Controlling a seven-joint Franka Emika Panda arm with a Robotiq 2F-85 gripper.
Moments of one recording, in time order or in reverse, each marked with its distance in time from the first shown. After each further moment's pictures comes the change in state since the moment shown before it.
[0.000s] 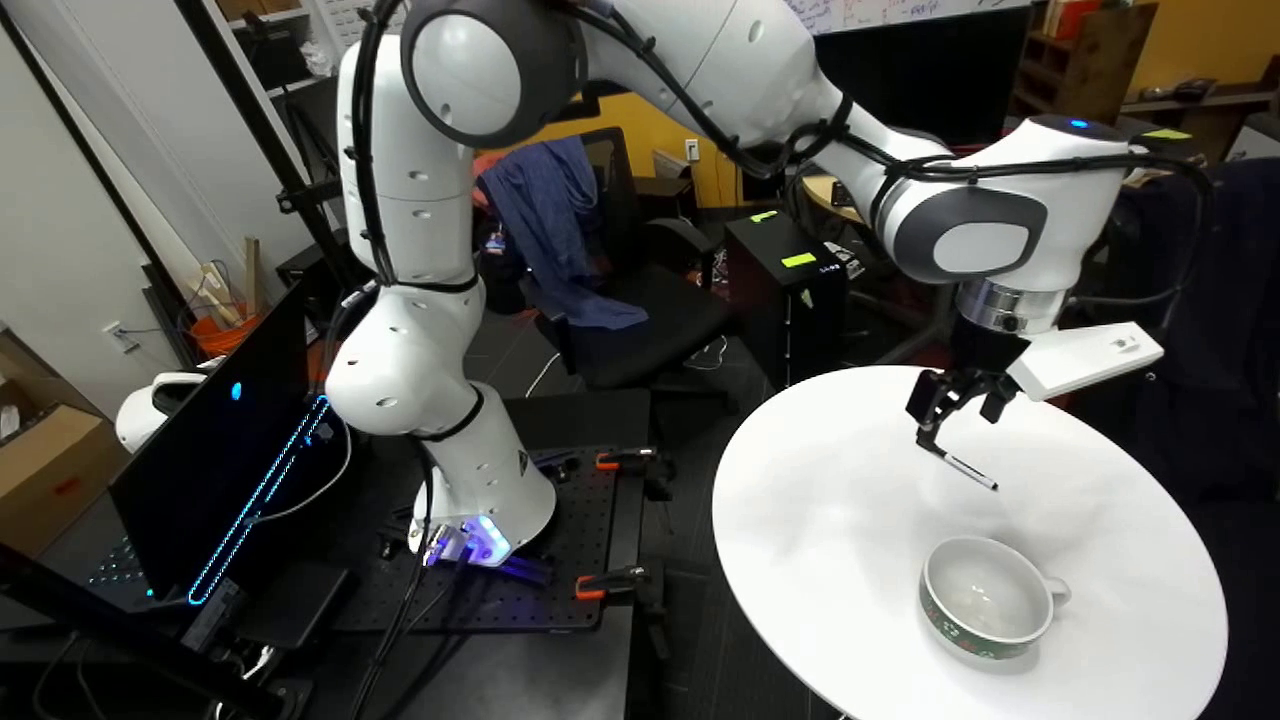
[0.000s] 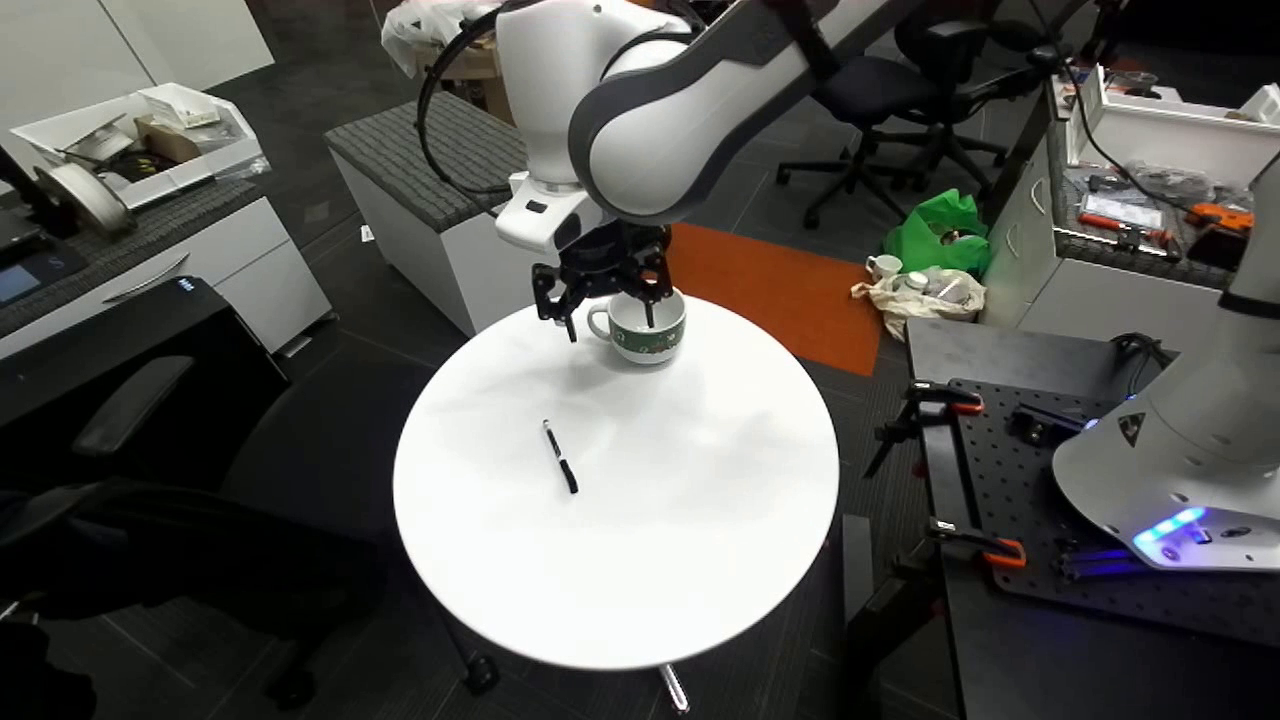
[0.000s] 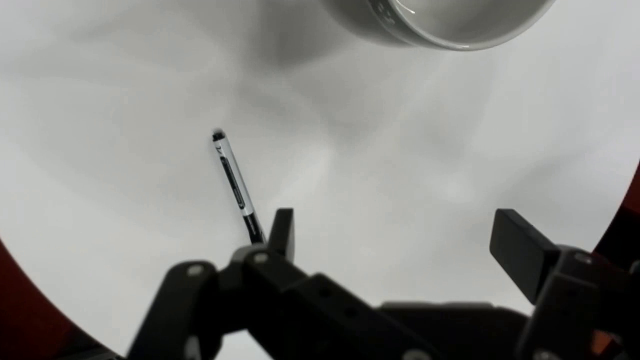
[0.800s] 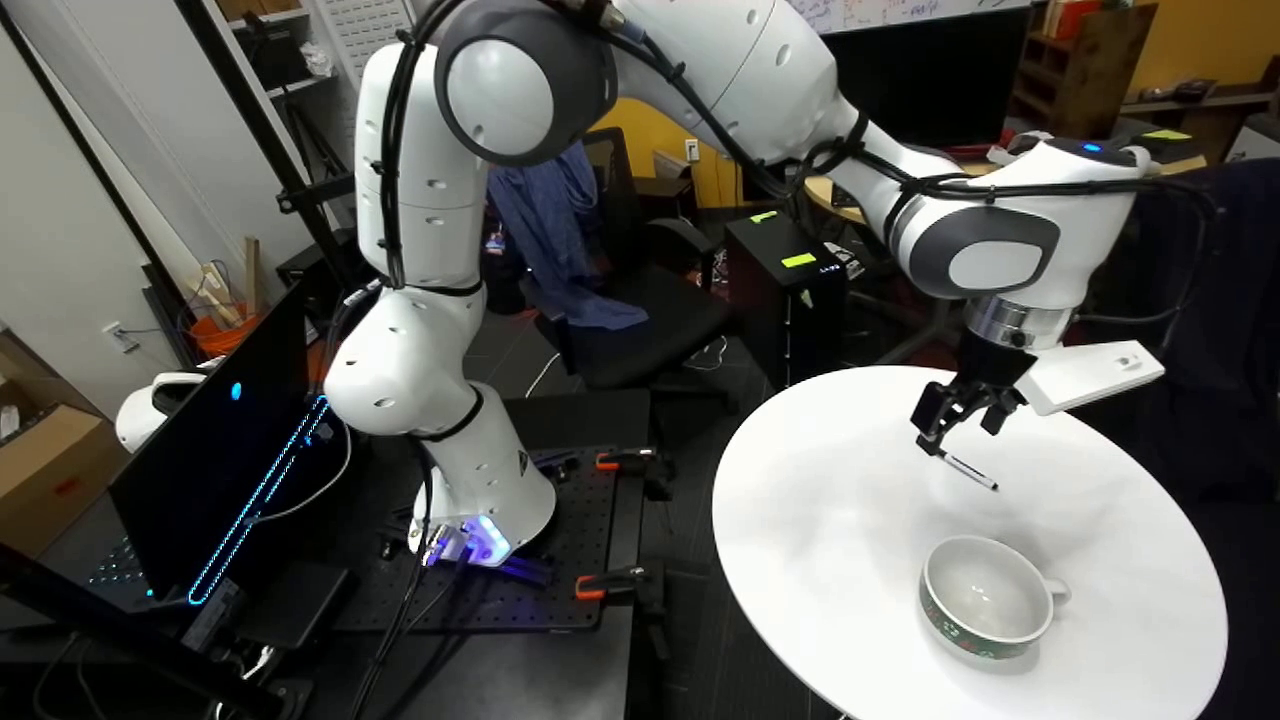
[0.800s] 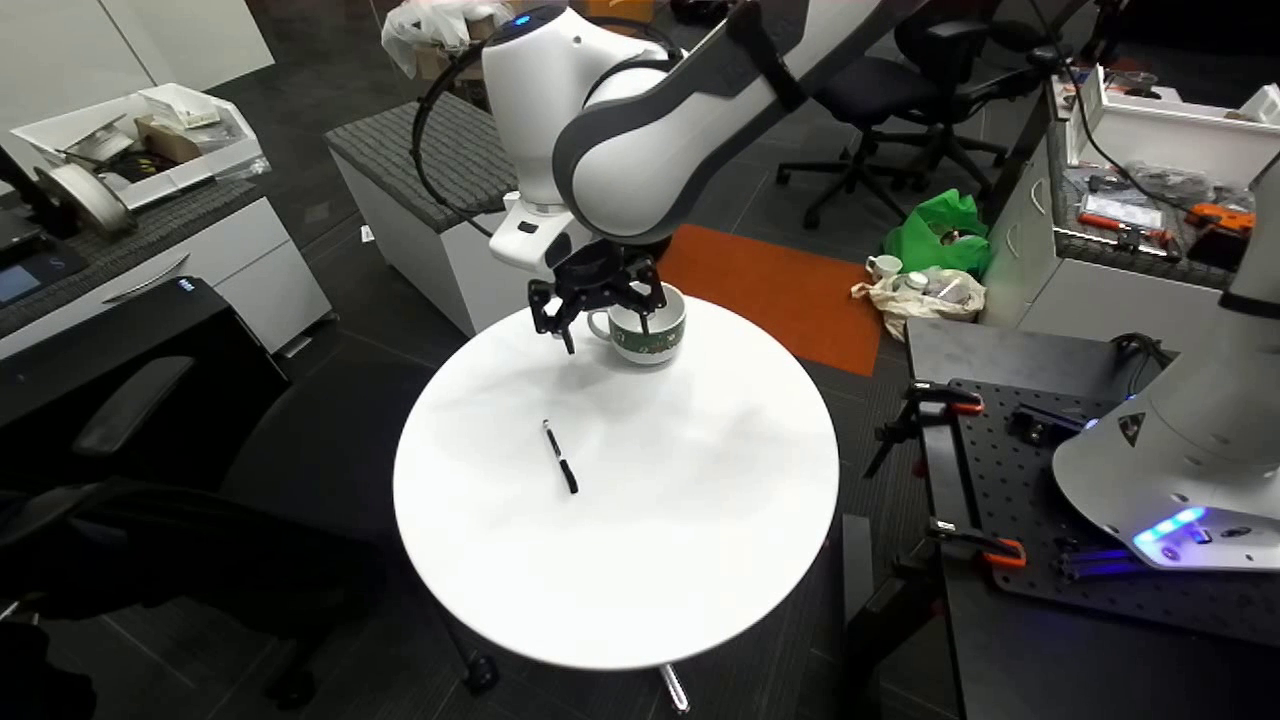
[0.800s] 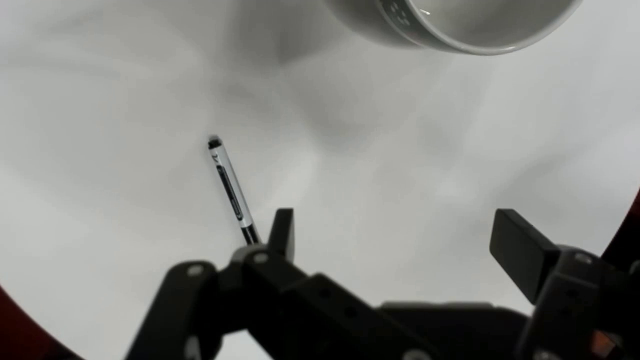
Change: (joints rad) arm -0.016 0.063 0.019 0.051 -0.013 -0.017 0.004
